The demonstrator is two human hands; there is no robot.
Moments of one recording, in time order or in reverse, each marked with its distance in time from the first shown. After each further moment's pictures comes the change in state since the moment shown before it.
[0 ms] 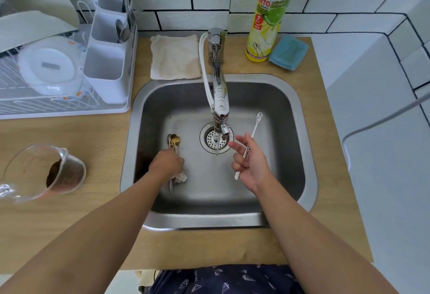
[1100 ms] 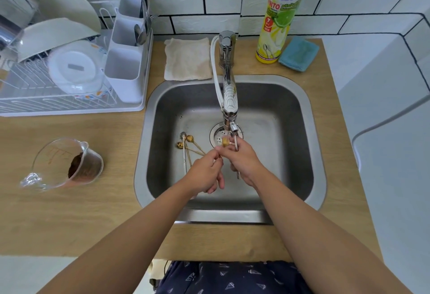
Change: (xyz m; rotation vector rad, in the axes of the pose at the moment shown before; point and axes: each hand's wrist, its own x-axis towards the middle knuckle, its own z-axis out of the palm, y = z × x) left_hand -0.087 0.052 0.004 -0.708 -0.279 0.289; right_hand 0.009 0.022 0.017 -0.730 -0.108 -0.191
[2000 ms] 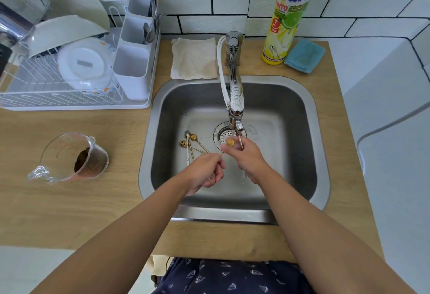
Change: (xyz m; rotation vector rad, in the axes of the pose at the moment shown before) left_hand -0.004 0.006 -0.016 -0.291 -0.095 -0.165; right_hand 0.008 0.003 -0.006 -0.115 0.023 -0.104
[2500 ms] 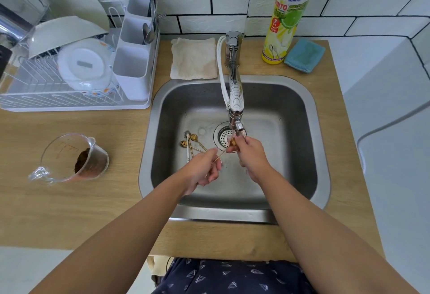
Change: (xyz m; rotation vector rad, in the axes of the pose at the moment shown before) left_hand -0.003 0.005 -0.003 0.031 0.081 -0.035; right_hand 0.001 -0.008 0.001 0.086 0.098 0.095
